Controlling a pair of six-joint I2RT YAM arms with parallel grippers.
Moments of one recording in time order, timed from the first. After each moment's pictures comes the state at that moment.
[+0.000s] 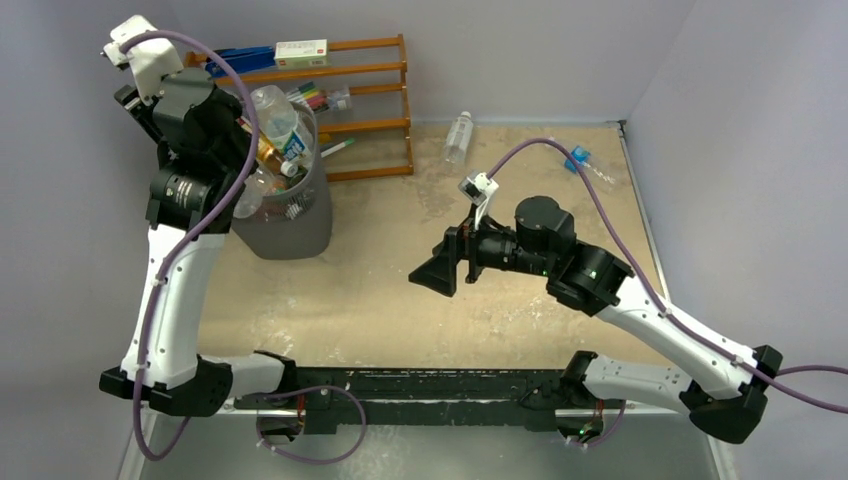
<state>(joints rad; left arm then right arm) -0.30 1.27 1.86 -0.52 -1.22 -0.02 0.91 1.03 1.14 -0.36 -0.30 0.49</state>
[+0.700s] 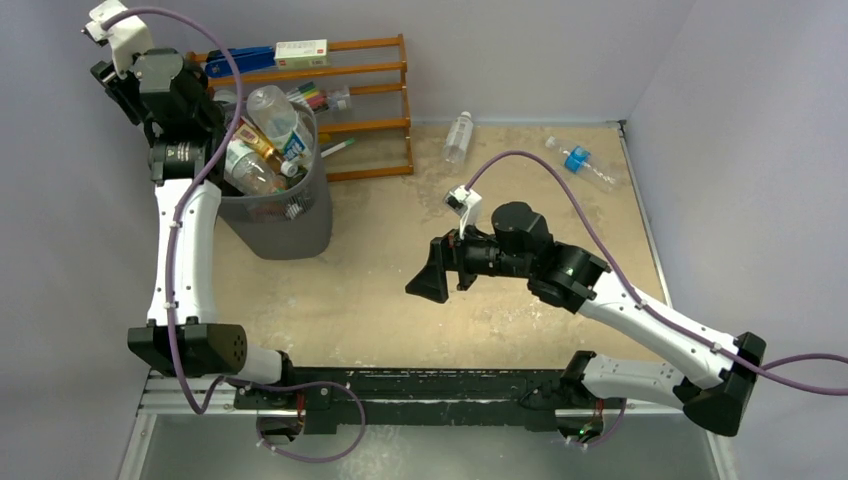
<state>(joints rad) 0.07 1.43 1.78 -0.16 -0.97 0.10 0.91 1.07 1.07 -0.39 -0.31 0.50</state>
